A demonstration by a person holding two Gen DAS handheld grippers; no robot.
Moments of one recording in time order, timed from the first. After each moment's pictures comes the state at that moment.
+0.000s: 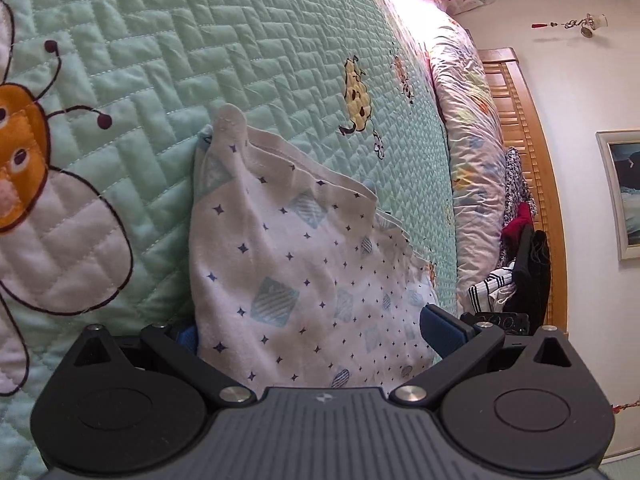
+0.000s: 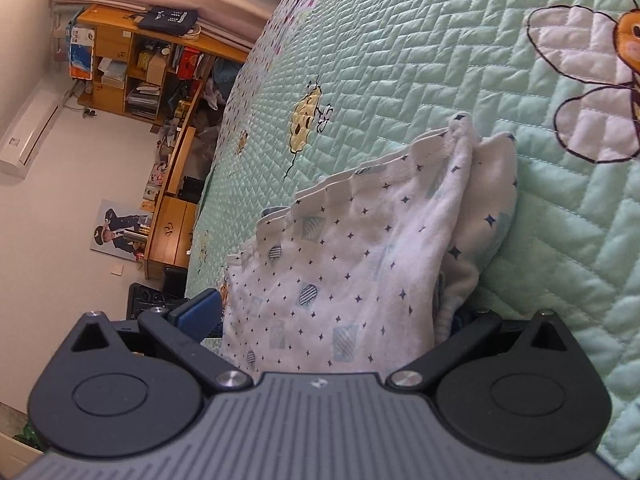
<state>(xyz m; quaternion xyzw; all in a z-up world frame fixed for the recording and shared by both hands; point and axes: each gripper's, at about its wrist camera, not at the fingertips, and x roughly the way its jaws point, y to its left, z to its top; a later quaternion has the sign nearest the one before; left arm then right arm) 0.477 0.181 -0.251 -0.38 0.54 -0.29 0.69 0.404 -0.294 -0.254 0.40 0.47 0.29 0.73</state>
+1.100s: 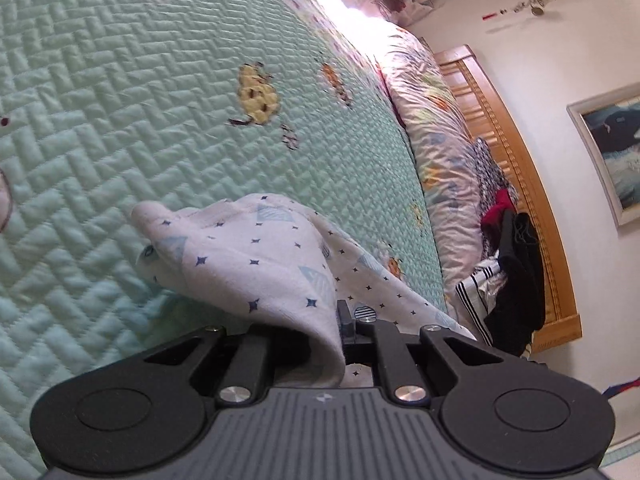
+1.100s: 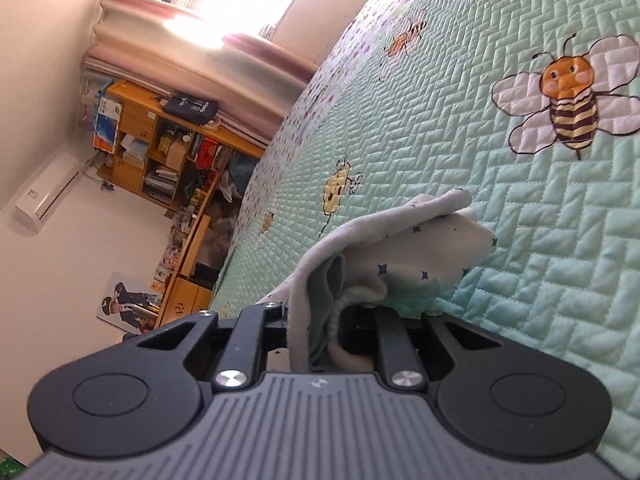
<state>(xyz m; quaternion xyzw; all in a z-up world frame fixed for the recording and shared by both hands) 0.423 0.100 -0.175 -0.33 0.48 -0.32 0.75 0.305 -0.326 -0.211 0.45 0.32 0.22 0.80</state>
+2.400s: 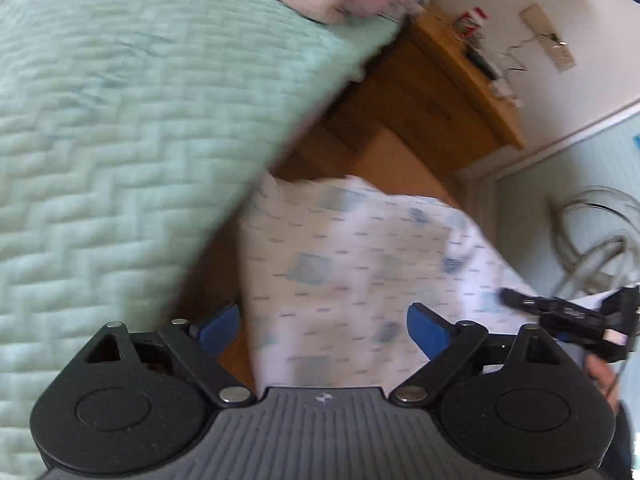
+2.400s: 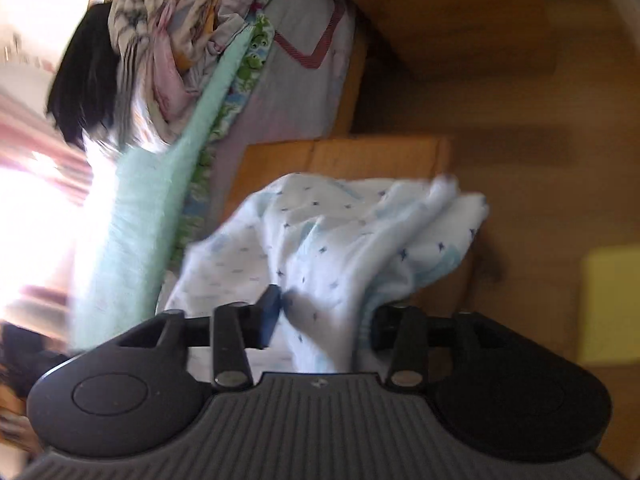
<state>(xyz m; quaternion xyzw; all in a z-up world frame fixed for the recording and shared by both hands) 0.119 -0.415 -0.209 0.09 0.60 -0.51 0.61 -0.248 -0.661 -0.256 0.49 0.31 -0.30 0.76</state>
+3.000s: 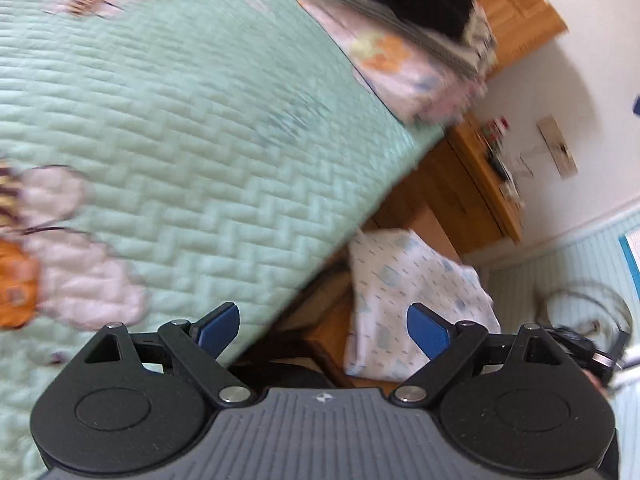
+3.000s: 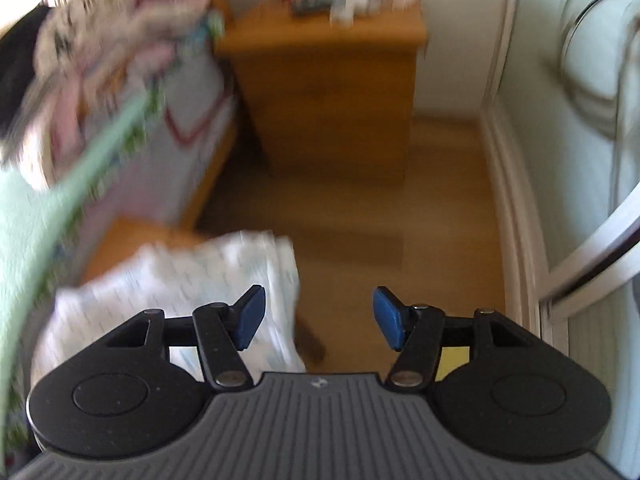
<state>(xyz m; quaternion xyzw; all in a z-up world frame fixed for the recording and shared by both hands) 0.154 -0.238 -0.181 -0.05 0.55 -0.46 0.70 -0.280 -0.639 -0.183 0.33 0.30 -0.50 0.74</state>
